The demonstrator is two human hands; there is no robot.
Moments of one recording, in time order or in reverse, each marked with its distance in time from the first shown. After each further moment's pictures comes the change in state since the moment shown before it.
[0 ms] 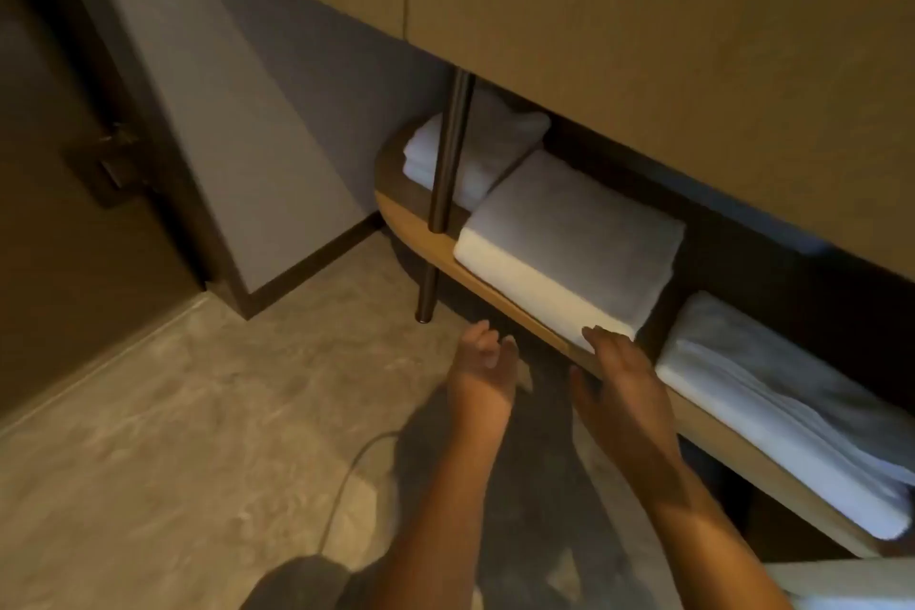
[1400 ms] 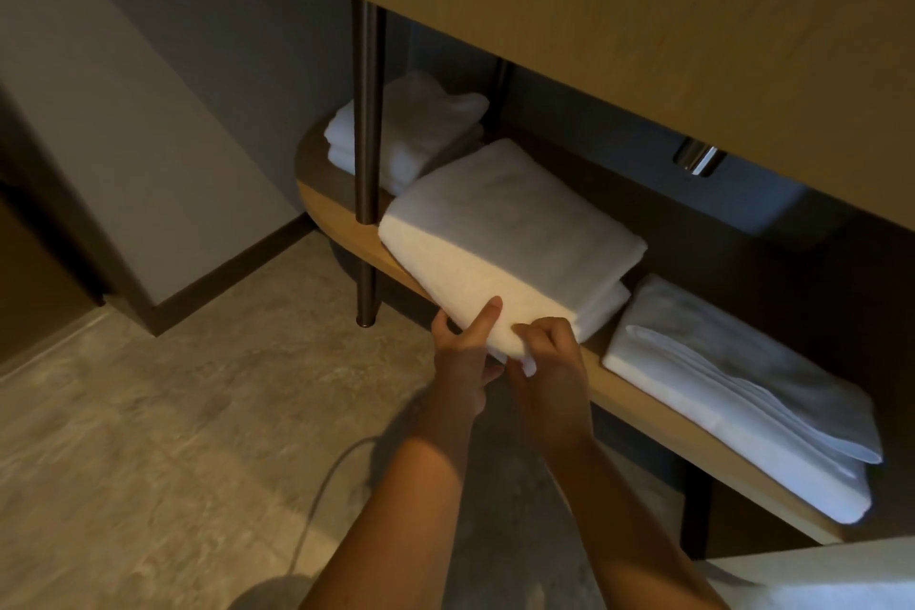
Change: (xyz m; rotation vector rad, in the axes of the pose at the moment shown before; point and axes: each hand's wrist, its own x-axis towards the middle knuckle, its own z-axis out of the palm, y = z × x) left_hand 0.055 -0.035 0.071 -0.498 -0.140 -0.294; right_hand 0.027 0.036 0.055 0.125 0.214 -0.093
